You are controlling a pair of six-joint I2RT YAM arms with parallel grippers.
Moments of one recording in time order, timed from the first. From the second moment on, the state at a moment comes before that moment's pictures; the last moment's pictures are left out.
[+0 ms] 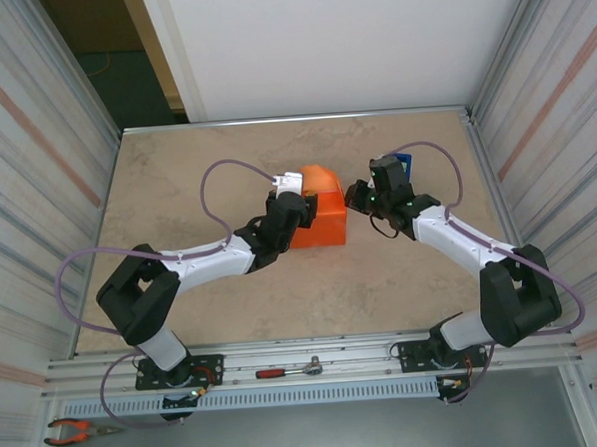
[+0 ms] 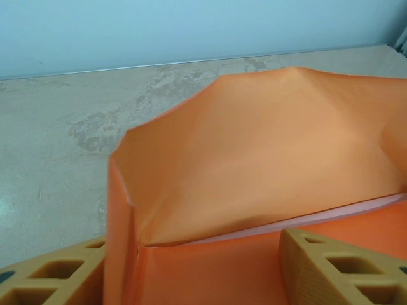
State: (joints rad) left arm -0.87 1.65 0.97 0.23 -0.55 -0.31; right arm 0.43 1.41 0.92 -0.18 -0.11 0.78
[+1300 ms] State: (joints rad) left arm -0.87 1.66 0.98 0.22 -0.56 -0.32; right arm 0.52 1.41 0.95 -0.16 -0.08 0.69
